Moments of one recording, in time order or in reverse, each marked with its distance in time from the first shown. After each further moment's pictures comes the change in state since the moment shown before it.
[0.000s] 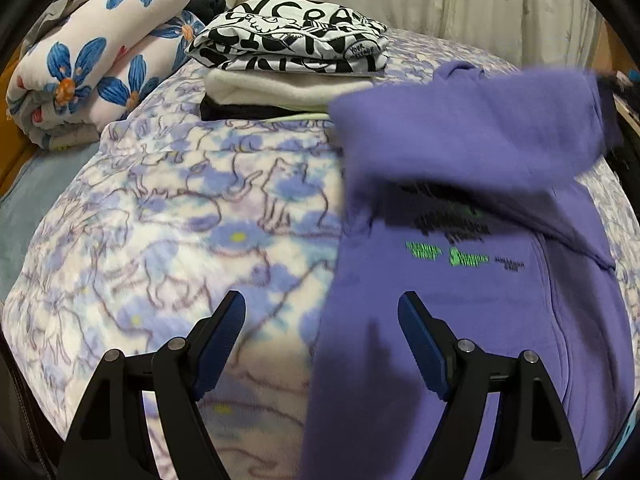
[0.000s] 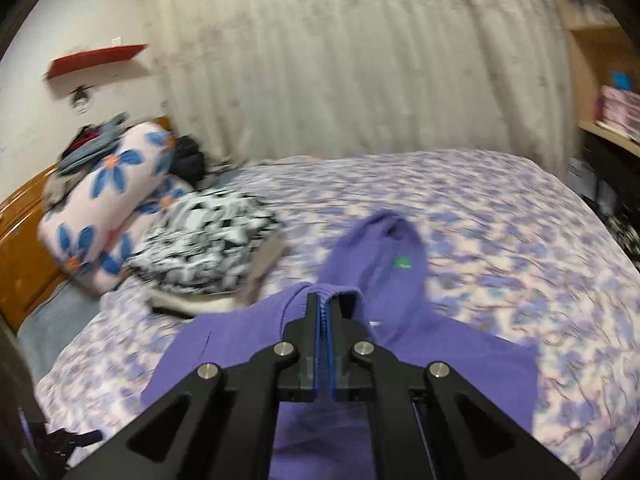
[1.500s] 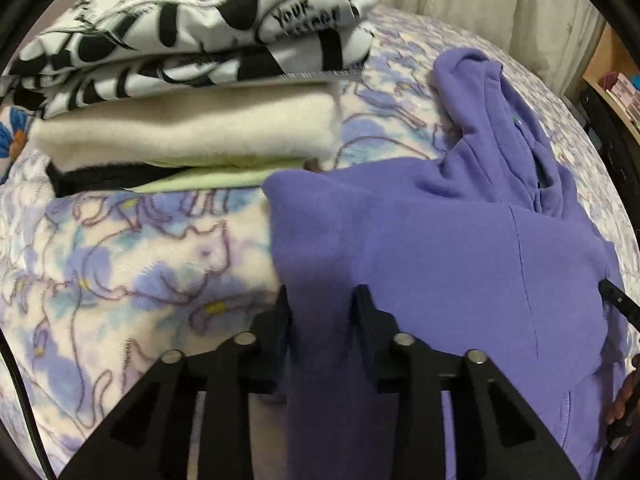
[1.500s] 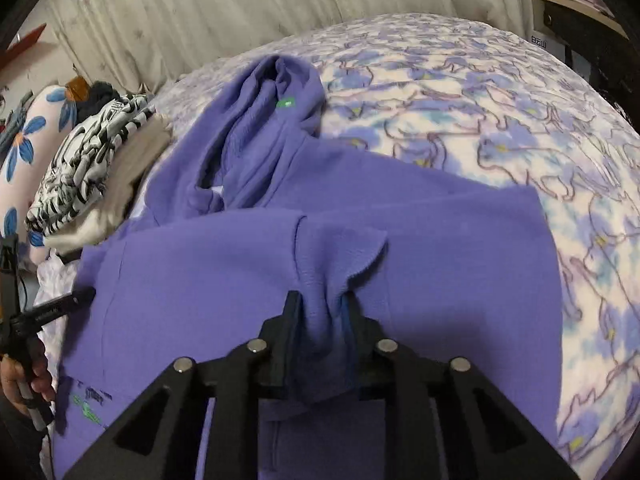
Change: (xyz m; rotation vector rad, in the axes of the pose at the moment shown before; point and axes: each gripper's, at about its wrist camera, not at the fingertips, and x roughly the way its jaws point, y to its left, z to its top) left arm 0.179 -0.054 0.161 0.056 0.075 -0.123; right arm 0.109 -0.106 -0.098 0.144 0.345 -0.072
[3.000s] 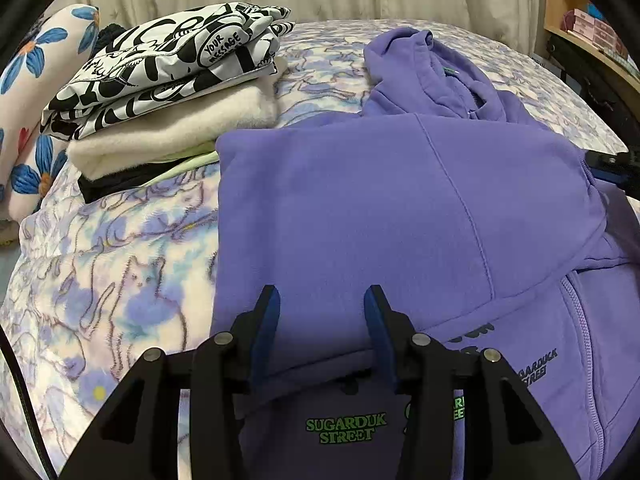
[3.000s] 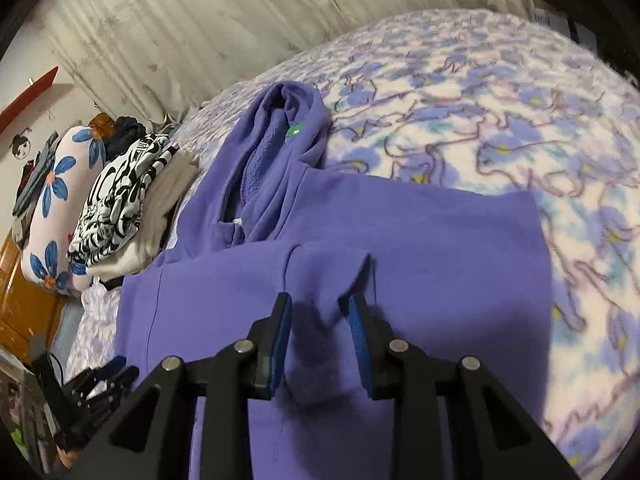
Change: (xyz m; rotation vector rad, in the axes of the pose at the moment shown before) left arm -0.039 -0.059 -0.091 0.191 -0.101 0.090; right arm 0.003 -0.034 0.017 0.087 0.005 0.198
